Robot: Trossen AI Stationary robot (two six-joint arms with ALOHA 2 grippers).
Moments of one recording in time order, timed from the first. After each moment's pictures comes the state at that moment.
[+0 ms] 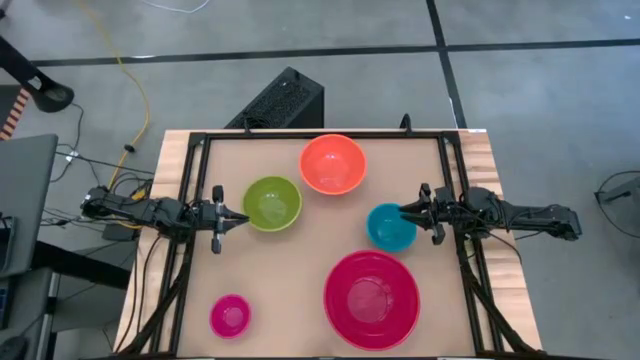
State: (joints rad) left arm -0.26 0.01 0.07 -0.14 -0.35 0.04; right arm -0.07 0.02 0.01 0.04 -0.10 0.33
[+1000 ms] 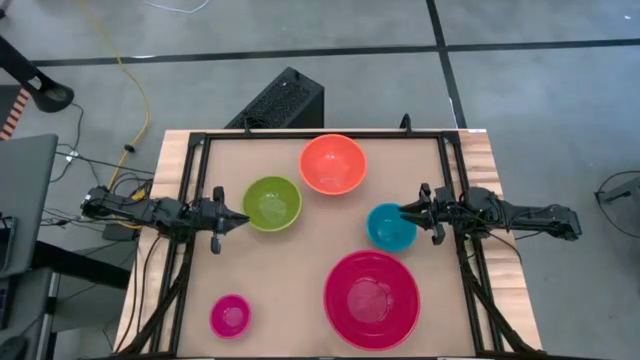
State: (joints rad) left arm -0.26 0.01 0.06 -0.10 -0.34 -0.13; right arm -0.07 0.02 0.01 0.04 -0.10 0.33
